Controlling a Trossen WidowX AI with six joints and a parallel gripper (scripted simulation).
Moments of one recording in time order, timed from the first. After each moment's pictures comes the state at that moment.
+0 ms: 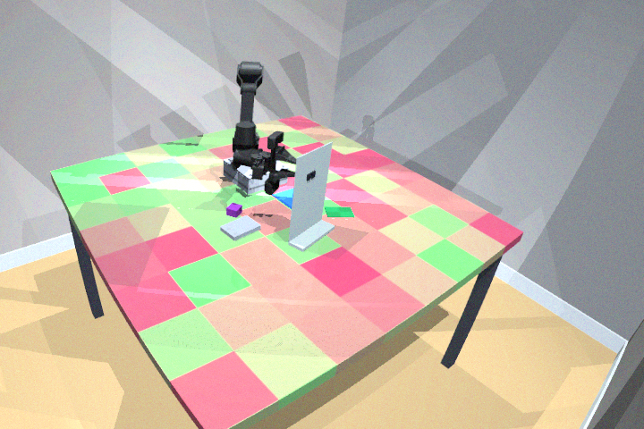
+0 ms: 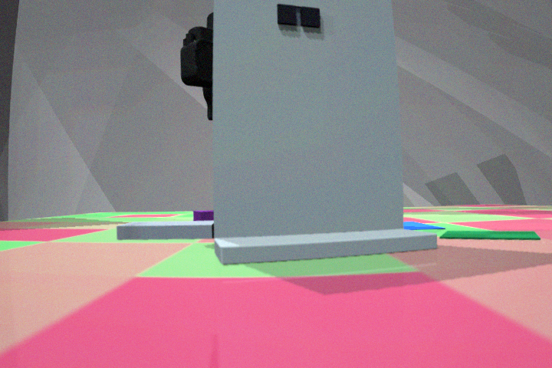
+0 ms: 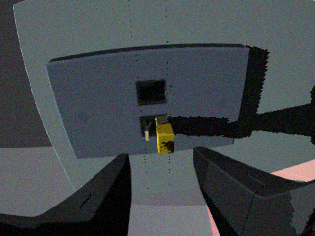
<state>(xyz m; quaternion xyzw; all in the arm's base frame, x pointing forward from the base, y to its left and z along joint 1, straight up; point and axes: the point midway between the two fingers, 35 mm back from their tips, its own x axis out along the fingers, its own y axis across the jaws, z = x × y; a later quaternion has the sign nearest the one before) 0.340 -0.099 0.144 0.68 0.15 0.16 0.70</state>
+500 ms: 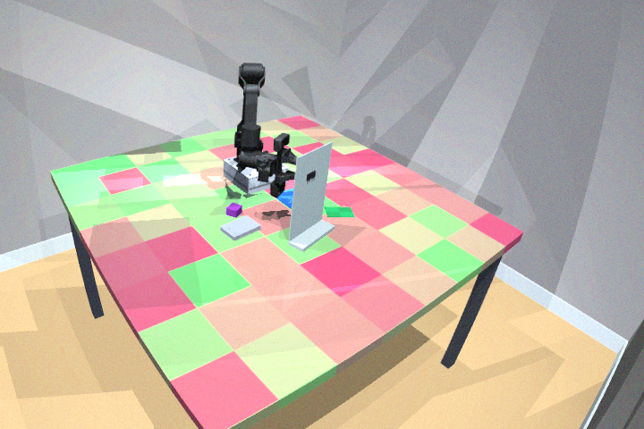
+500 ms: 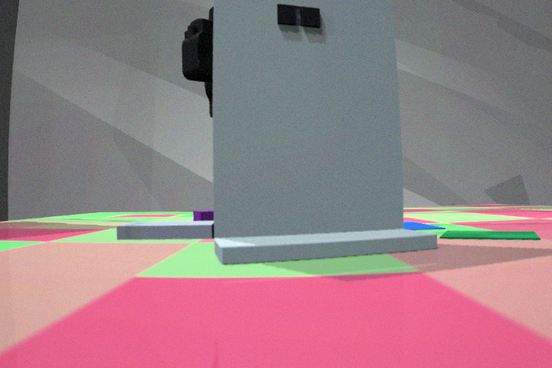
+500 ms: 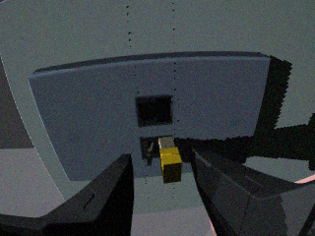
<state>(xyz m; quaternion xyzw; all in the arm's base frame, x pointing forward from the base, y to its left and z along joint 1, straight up) 0.361 -0.093 0.145 0.68 0.15 0.16 0.70</state>
